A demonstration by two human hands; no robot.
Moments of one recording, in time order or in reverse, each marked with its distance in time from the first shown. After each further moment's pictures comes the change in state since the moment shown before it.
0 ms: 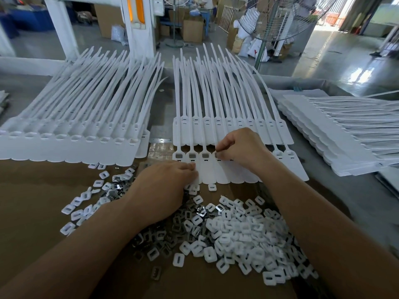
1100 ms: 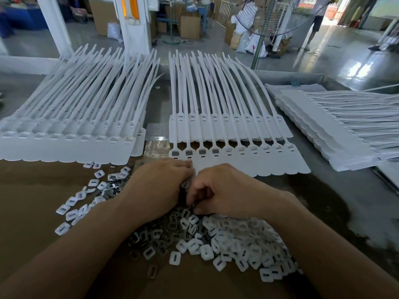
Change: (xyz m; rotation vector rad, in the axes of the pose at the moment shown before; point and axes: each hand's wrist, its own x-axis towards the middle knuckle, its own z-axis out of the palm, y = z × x) left_hand 0.000 0.002 -0.008 0.007 -0.062 -0.015; right_hand -0.071 -0.032 0.007 -0.088 -0.458 -0.448
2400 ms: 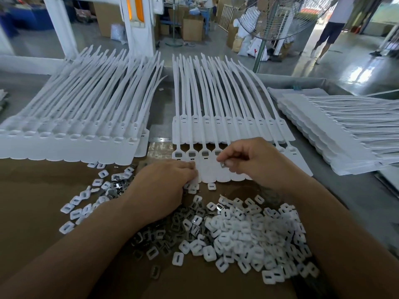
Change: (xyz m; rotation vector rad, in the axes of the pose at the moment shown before) left_hand -0.001 -0.003 0.006 0.014 0.023 -0.015; right_hand -0.007 0.035 -0.027 0.255 0.349 0.220
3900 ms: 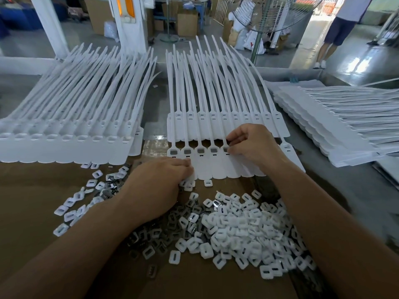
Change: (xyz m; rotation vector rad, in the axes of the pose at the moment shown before) left_hand 0.000 0.000 -0.001 0.023 -0.011 0.004; right_hand 0.036 0.031 0.000 0.047 0.296 0.209
